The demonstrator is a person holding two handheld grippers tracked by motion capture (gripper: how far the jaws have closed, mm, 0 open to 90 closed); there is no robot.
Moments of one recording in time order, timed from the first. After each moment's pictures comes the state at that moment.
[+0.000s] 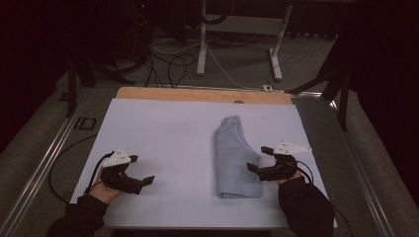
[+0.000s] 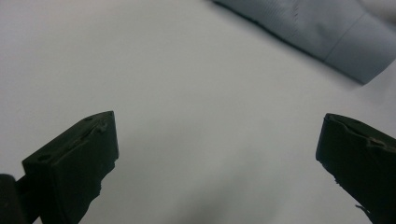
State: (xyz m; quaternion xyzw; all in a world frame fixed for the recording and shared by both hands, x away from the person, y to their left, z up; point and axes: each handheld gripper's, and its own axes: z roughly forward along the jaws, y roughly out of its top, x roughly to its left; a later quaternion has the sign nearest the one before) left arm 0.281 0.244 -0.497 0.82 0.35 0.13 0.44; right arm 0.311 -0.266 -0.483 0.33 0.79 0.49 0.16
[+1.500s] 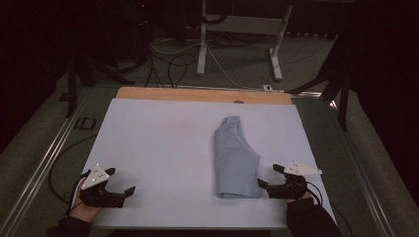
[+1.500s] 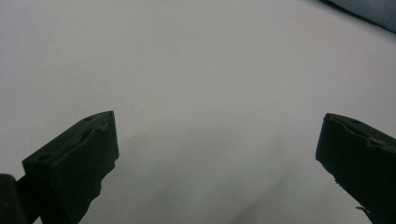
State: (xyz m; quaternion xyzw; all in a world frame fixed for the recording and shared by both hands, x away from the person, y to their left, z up) left arm 0.245 0.283 -0.523 0.79 0.39 0.19 0.42; right arm 0.274 -0.296 -0.524 0.38 0.78 0.47 0.17
